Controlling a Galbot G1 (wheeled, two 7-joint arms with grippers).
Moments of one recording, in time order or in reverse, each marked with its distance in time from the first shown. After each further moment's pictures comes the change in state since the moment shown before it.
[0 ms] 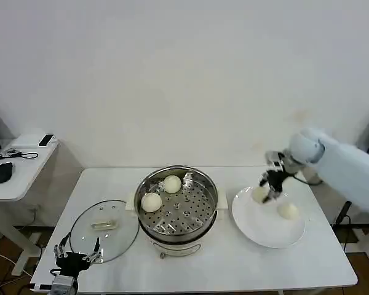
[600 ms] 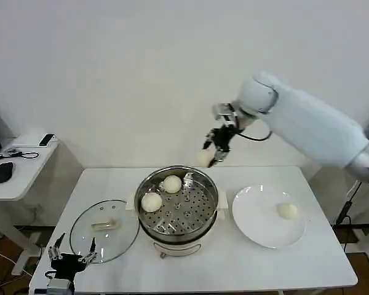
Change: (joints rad) left arm 0.032 -0.018 -0.022 -0.046 -0.001 0.002 -0.018; right arm 0.120 0.347 0.008 -0.067 0.088 0.132 -0.056
